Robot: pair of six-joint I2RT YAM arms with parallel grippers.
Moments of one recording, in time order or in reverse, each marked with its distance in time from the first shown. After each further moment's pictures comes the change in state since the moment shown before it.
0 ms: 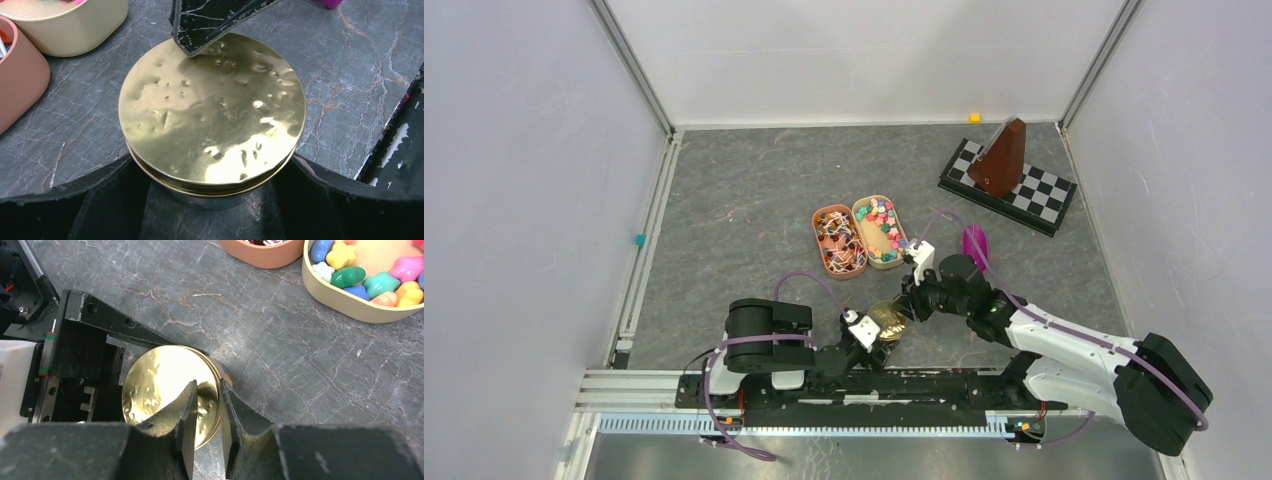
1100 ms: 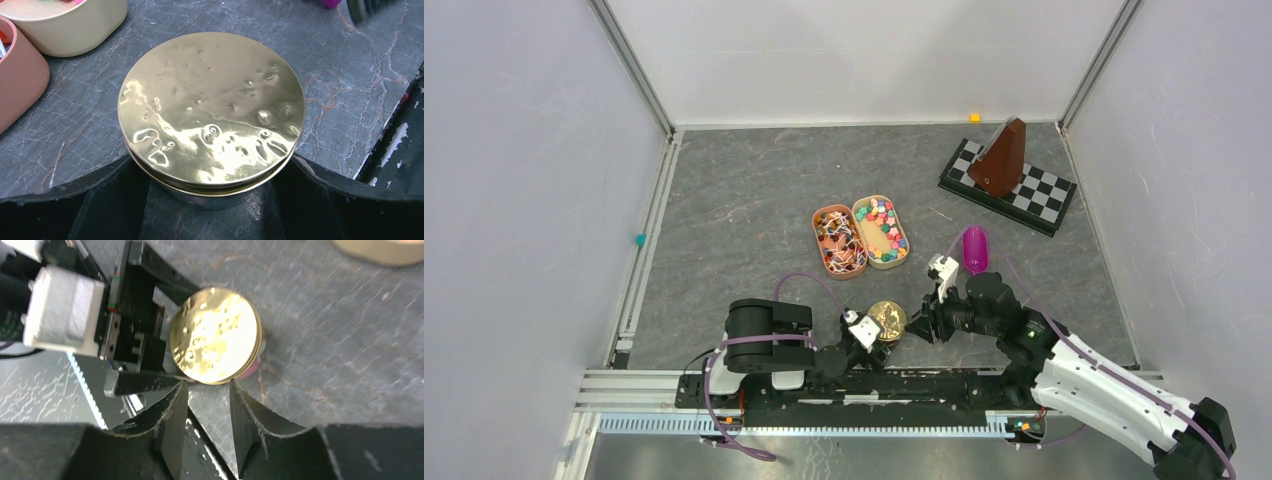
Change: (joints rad) left arm 0.000 0.000 0.000 0.000 -0.001 0.003; right arm 0.026 -0.426 -0.062 -0.367 -0.042 0.101
